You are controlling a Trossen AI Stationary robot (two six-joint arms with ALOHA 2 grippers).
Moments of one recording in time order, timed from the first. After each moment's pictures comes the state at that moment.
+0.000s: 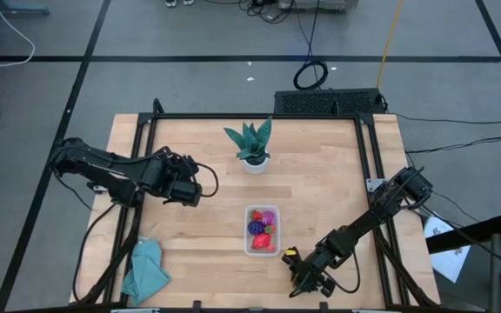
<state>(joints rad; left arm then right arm) -0.24 1.36 1.24 -1.44 -0.58 -0.76 0.67 1.84 0.91 0.00 -0.15 -0.15</state>
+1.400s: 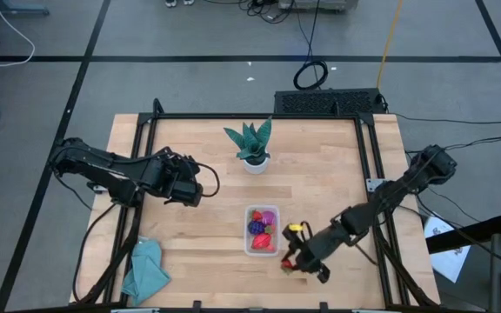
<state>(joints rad) -0.24 1.36 1.24 -1.41 -0.58 -0.75 0.59 1.52 0.91 -0.04 0.03 -0.22</state>
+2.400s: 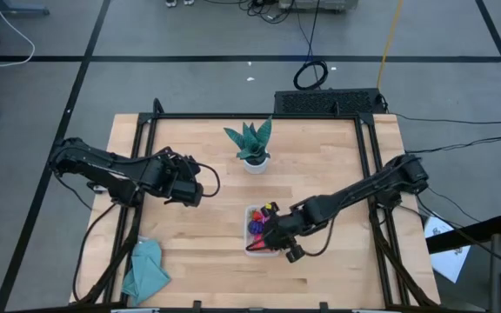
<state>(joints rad) -0.24 1.36 1.24 -1.40 -0.58 -0.75 0.37 1.78 1.34 -0.62 0.02 -0.17</state>
